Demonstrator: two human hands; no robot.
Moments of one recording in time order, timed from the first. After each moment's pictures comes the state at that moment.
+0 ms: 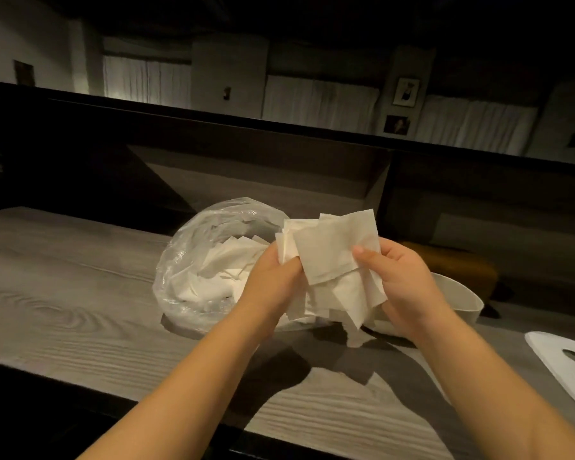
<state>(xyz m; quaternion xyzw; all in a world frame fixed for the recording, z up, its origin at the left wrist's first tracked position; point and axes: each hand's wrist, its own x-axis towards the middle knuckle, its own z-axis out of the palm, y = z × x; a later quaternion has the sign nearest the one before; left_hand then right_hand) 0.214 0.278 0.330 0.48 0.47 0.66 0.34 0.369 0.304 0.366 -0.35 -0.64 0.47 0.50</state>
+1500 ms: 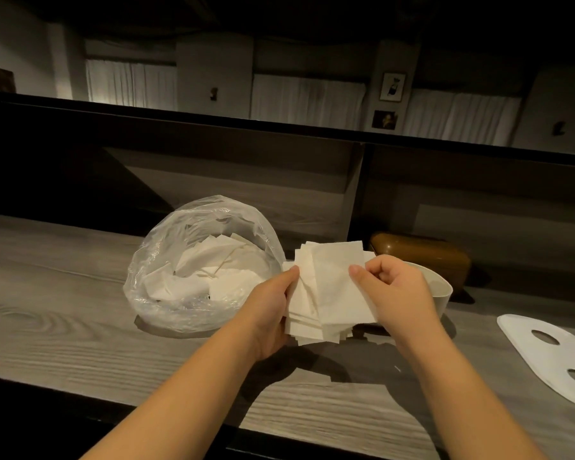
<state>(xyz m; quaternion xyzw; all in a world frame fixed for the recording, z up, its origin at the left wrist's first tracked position) 0.252 0.279 0.314 0.33 0.44 0.60 0.58 0.410 0.304 0.341 -0.49 -0.67 0.26 0.50</state>
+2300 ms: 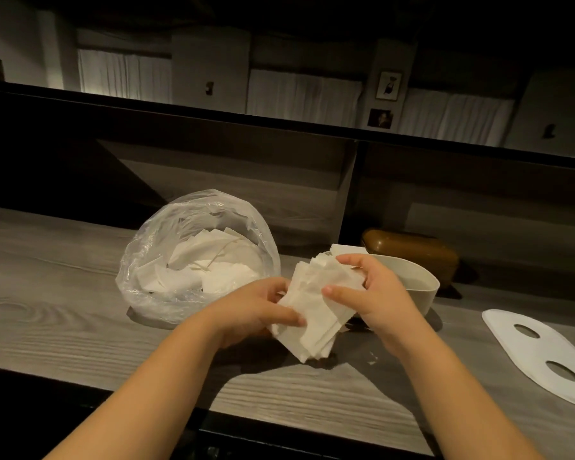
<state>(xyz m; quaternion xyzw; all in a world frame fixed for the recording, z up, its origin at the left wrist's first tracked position) 0.221 0.269 0.310 0.61 0.49 0.40 0.49 0.421 0.305 0.334 -0.40 -0.71 0.40 0.42</state>
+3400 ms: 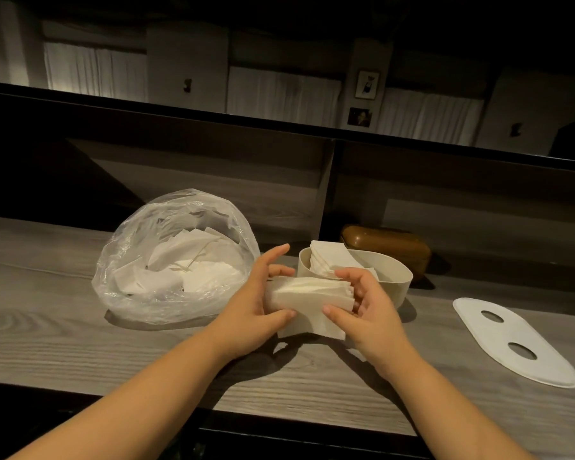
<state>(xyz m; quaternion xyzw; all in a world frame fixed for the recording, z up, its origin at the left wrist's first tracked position) 0.244 0.267 0.290 0.70 0.45 0.48 0.26 0.447 0.307 0.290 -0.34 -0.70 0.40 0.49</state>
